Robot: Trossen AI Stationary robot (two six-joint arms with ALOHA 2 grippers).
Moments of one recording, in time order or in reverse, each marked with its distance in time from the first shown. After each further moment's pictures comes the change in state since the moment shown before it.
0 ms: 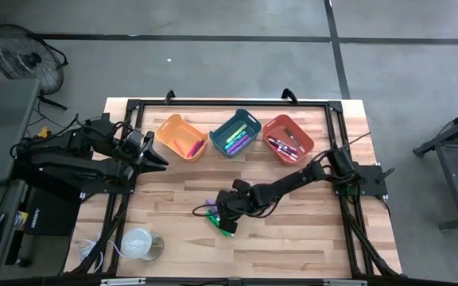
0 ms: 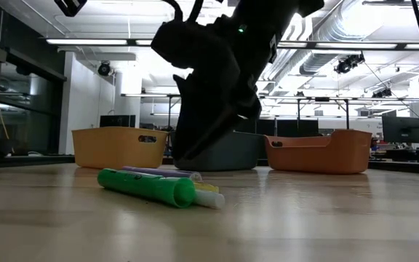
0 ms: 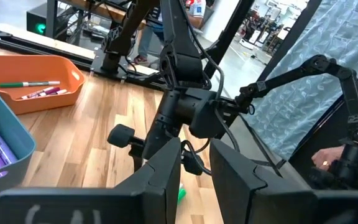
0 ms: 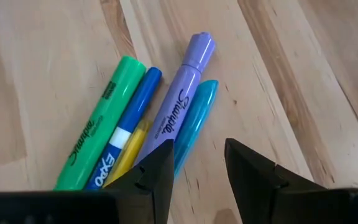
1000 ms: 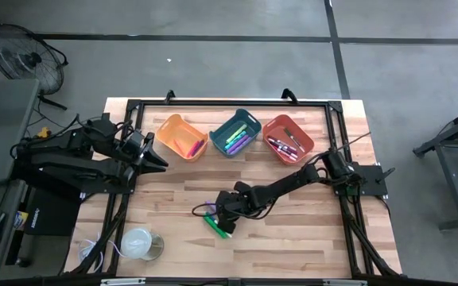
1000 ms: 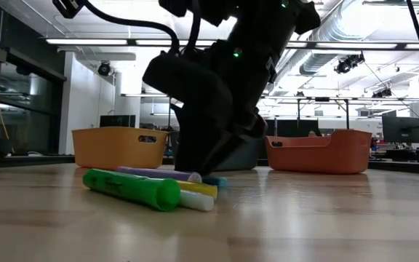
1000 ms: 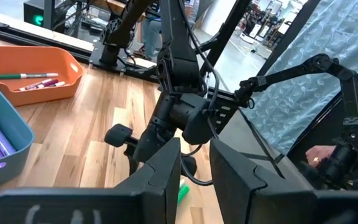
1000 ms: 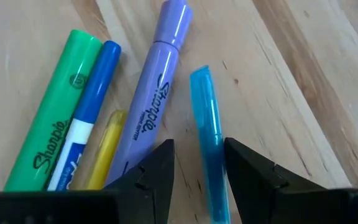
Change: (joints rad) left arm 0.000 0.000 0.000 -0.026 0.010 0.000; right arm 0.001 0.072 0.007 -0.040 -0.005 0.099
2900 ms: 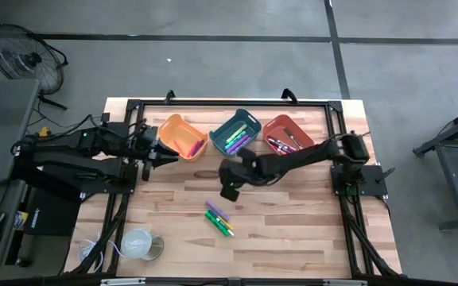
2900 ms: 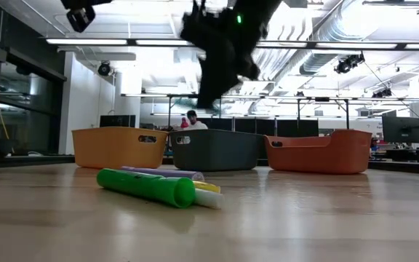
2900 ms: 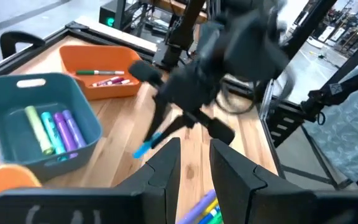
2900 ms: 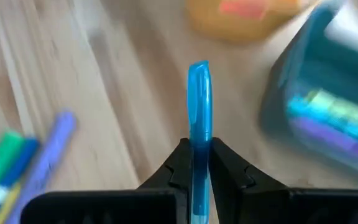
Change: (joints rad) left arm 0.000 0.105 0.000 0.031 -0.247 0.000; right arm -0.179 -0.258 -0.008 -0.113 0.125 -0.270
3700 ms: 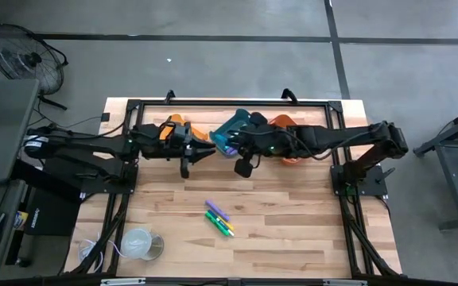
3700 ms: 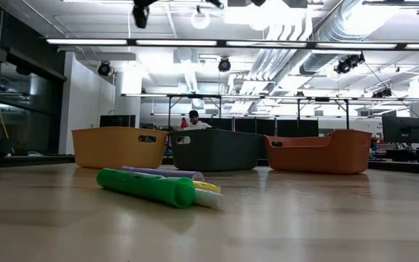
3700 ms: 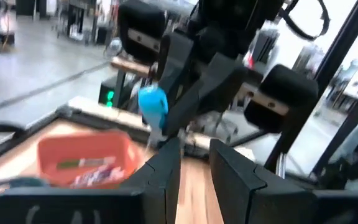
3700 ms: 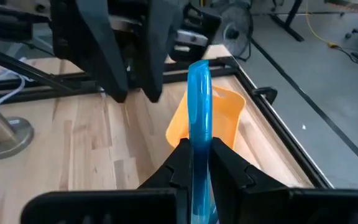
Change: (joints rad) left arm 0.000 0.437 -0.001 0.735 -0.087 0.053; right arm -0.062 -0.381 0.002 0.162 -0.018 -0.305
